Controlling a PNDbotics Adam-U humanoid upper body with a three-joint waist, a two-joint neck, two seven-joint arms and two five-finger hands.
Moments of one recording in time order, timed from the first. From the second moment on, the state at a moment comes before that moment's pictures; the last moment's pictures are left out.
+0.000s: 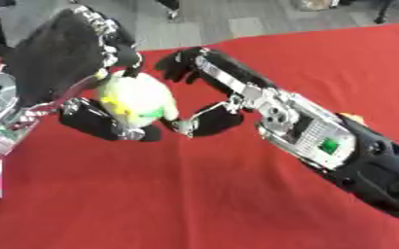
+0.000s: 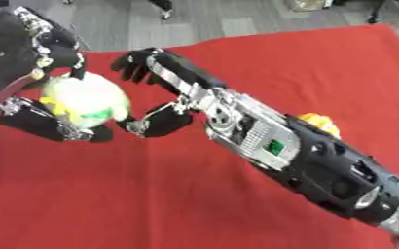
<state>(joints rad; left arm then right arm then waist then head) -1.16 0.39 -0.68 -1.41 -0.92 -0.36 0.36 -0.64 -0.74 0.49 -1.99 0.18 0.42 0.03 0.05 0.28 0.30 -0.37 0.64</state>
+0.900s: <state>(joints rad) -1.02 0.66 -0.47 -1.48 -0.73 -0.21 0.41 -0.62 -0.75 0.47 -1.99 0.19 0.42 0.02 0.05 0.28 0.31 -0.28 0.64</state>
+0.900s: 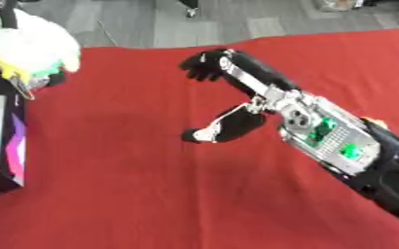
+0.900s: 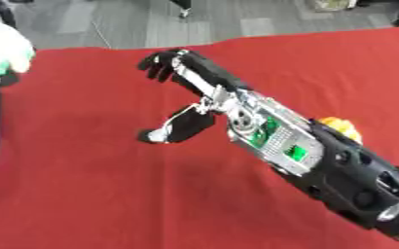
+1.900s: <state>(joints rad) -0.92 0.75 -0.33 -1.22 -0.84 -0.24 0.43 -0.57 -0.80 0.43 -1.99 0.14 0.47 -0.10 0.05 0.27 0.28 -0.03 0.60</state>
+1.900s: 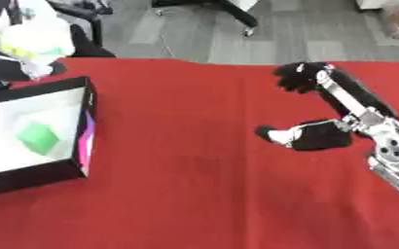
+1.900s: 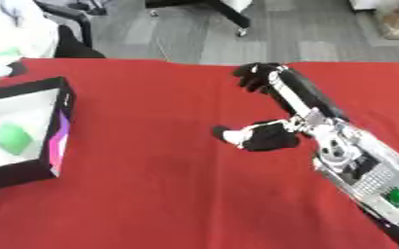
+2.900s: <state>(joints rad) -0.90 0.74 -0.28 -1.00 -0.98 -0.26 0.32 -0.57 -0.80 0.41 -1.99 0.12 0.47 -0.18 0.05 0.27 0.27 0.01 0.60</state>
